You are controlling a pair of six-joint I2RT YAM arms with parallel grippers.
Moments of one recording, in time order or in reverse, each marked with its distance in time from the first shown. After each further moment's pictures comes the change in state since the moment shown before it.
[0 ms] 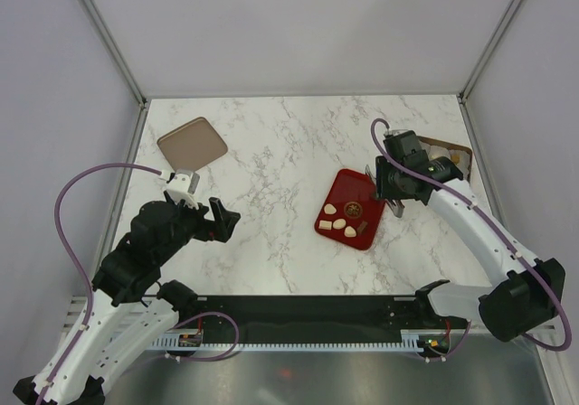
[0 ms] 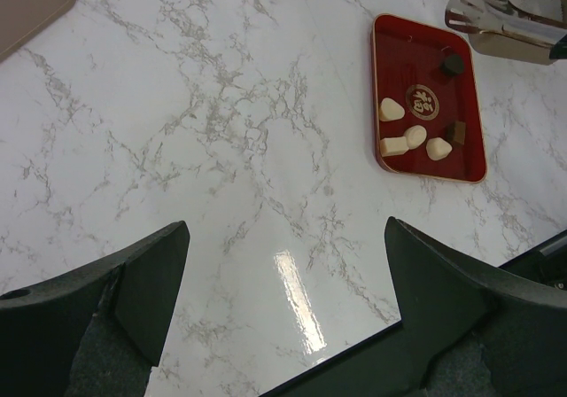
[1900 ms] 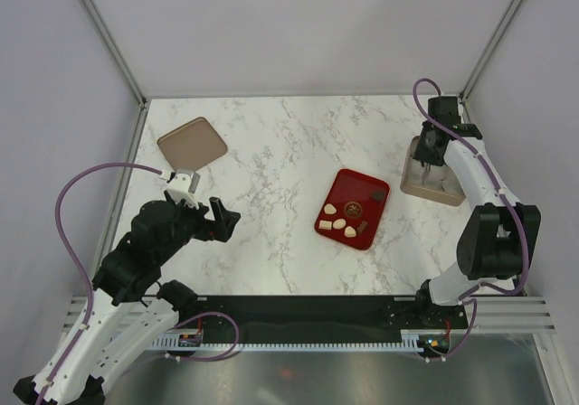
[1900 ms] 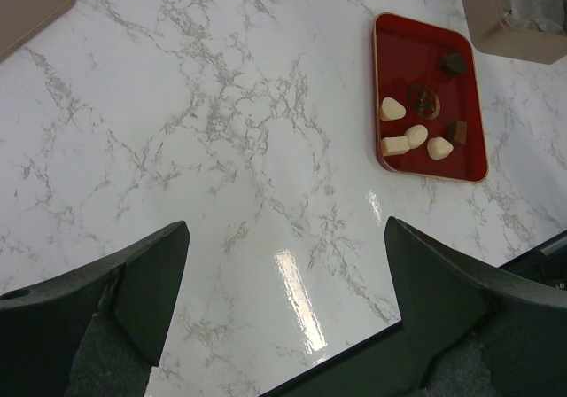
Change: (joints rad) left arm 0.000 0.005 0.001 0.000 0.000 0.002; right arm -0.404 0.322 0.189 0.162 0.047 -0.029
